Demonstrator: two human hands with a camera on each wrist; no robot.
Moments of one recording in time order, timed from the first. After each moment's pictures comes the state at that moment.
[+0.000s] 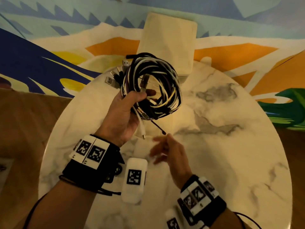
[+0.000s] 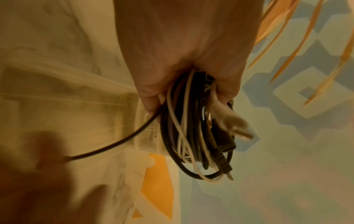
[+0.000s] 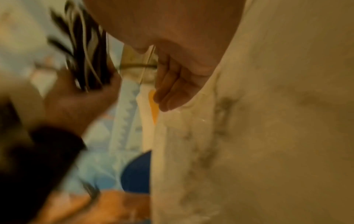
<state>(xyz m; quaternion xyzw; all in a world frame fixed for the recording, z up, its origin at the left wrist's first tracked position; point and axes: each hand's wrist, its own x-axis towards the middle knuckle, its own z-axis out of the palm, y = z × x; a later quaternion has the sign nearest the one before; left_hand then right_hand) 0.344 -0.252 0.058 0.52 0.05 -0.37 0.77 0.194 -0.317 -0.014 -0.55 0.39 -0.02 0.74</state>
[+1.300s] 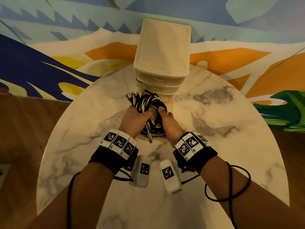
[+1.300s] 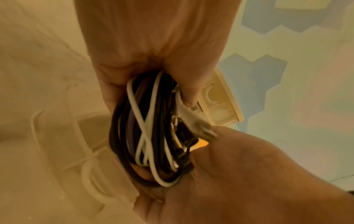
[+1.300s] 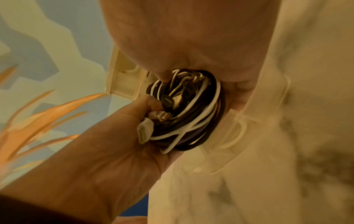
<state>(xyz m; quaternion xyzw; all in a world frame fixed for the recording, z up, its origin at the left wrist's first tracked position) 0.345 -0.271 -0.008 0.77 0.03 -0.35 0.54 0.278 -0.365 -0.023 -0.54 0.49 0.11 0.68</state>
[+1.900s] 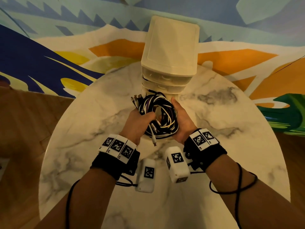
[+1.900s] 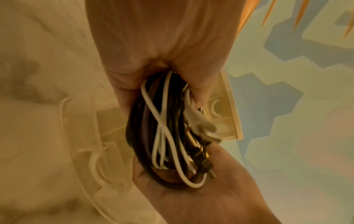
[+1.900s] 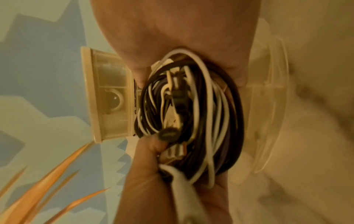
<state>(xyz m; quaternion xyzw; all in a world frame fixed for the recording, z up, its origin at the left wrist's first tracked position) 0.336 -0.261 -0.009 0.71 0.05 -0.39 0.58 0.279 -0.381 -0.006 -0.31 0.44 0.09 0.84</state>
